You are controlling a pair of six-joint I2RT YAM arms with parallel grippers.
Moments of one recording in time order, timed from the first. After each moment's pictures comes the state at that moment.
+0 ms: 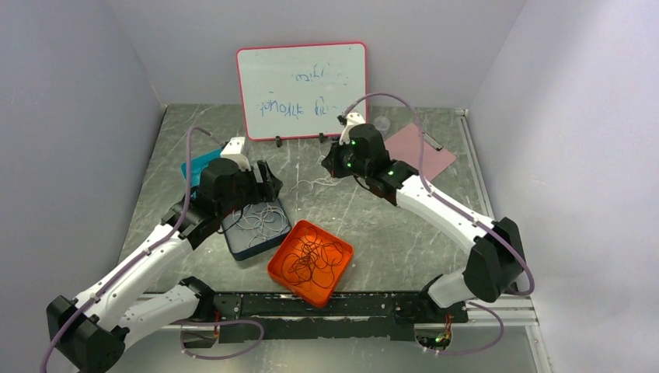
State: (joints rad) left arm -0.58 0.93 0.82 -0.34 -0.15 -0.50; right arm 0.68 1.46 1.18 -0.19 -0.01 0.35
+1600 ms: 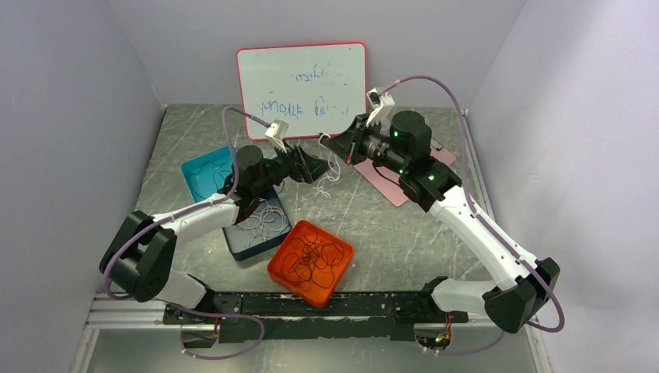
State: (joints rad) left arm -0.58 1.44 0.78 0.68 0.37 -0.65; right arm 0.62 1.22 1.27 -0.18 -0.26 0.48
